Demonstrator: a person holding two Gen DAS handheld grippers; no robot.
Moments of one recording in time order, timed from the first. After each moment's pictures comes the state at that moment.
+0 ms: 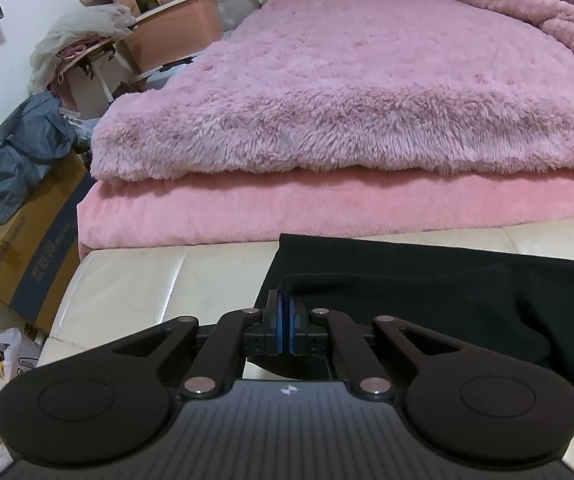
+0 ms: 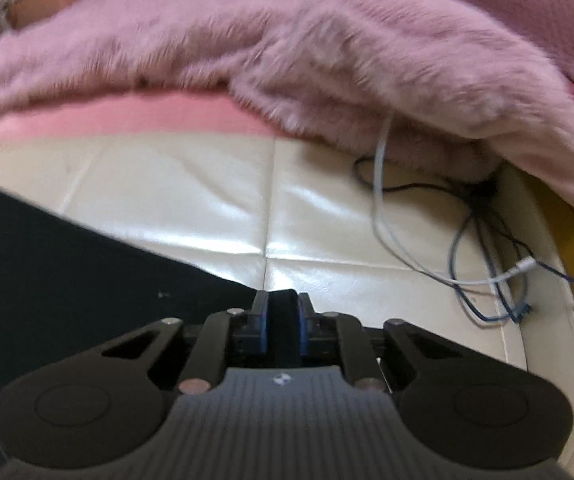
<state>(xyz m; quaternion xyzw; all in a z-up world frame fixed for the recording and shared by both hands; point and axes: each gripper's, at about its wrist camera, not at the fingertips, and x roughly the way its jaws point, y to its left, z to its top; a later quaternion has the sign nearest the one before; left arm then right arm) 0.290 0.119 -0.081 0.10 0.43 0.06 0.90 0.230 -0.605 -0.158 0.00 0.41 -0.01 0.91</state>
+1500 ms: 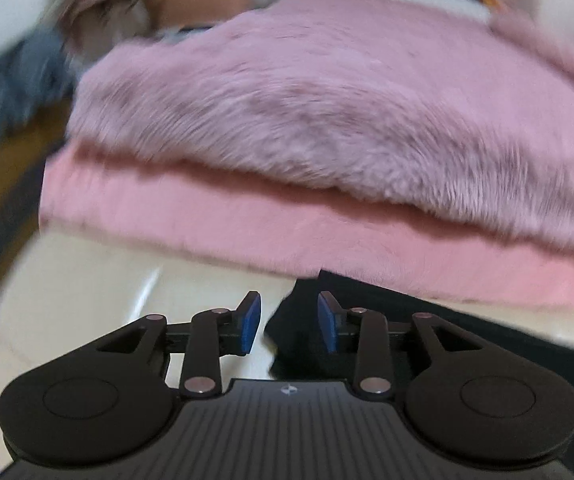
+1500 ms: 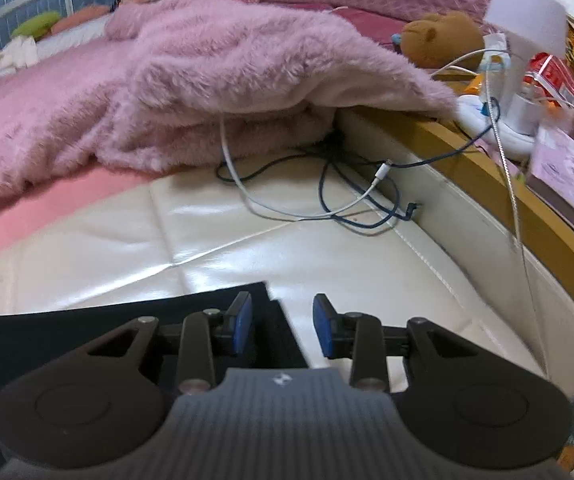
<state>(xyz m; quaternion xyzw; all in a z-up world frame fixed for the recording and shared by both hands) 0.360 0.194 -0.126 -0.05 0.44 0.07 0.90 0.164 -0.603 -0.145 0.14 0.36 -0.23 0.89</state>
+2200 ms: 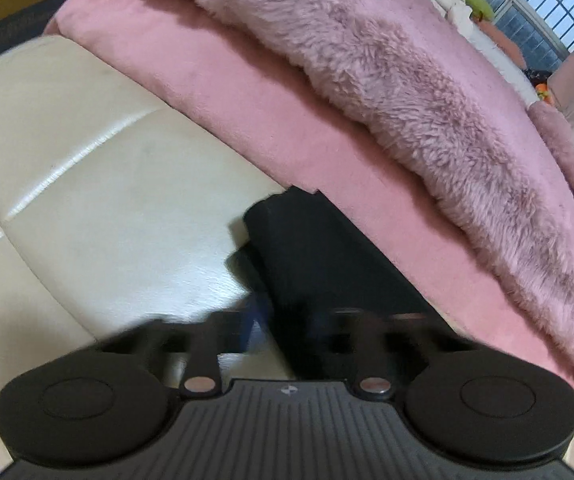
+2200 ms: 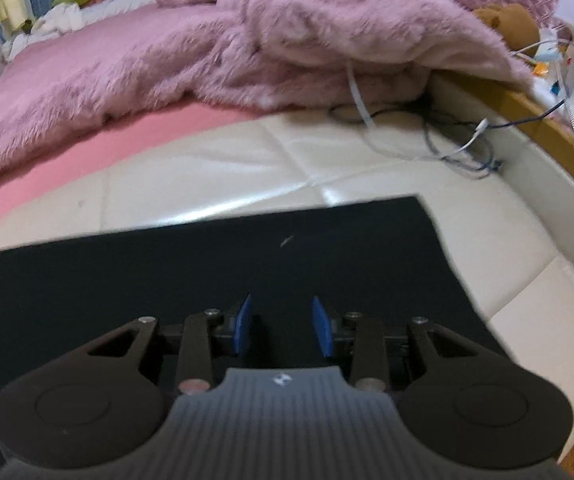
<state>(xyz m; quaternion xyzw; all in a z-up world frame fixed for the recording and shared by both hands) 0.340 0.199 -0.184 -0.27 0.46 0.08 0.84 0.177 -0.502 -0.163 0.13 0.40 -0.17 0.89</state>
